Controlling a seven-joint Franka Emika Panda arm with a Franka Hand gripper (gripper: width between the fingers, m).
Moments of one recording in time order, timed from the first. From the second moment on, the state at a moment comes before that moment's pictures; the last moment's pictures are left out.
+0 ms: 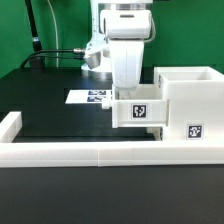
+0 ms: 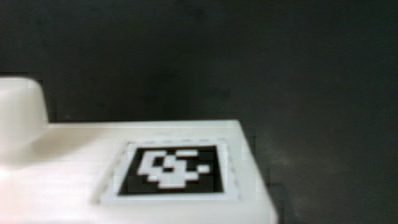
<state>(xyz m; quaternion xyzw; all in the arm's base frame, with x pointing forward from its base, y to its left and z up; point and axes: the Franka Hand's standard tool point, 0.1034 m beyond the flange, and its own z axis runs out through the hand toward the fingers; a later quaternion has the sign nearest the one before) 0.531 -0.005 0.056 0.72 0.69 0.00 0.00</state>
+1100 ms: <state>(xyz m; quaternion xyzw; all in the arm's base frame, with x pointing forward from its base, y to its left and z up) 0.535 0.026 0.058 0.70 0.71 -0.01 0.01</state>
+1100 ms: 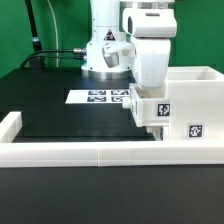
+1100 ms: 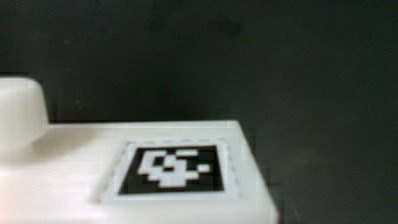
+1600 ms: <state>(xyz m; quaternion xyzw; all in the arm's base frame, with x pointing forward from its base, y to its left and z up) 0.538 0.023 0.068 0.71 0.71 -0.01 0.01</state>
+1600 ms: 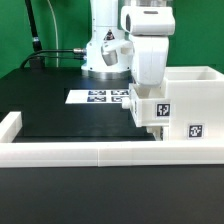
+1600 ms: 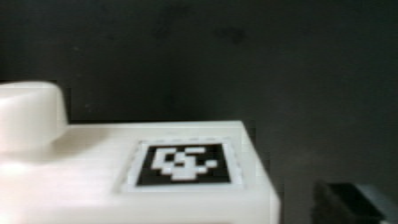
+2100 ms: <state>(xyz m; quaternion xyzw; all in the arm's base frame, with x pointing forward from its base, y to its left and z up) 0.539 0.009 0.107 0.71 0.71 -0.02 0.02</state>
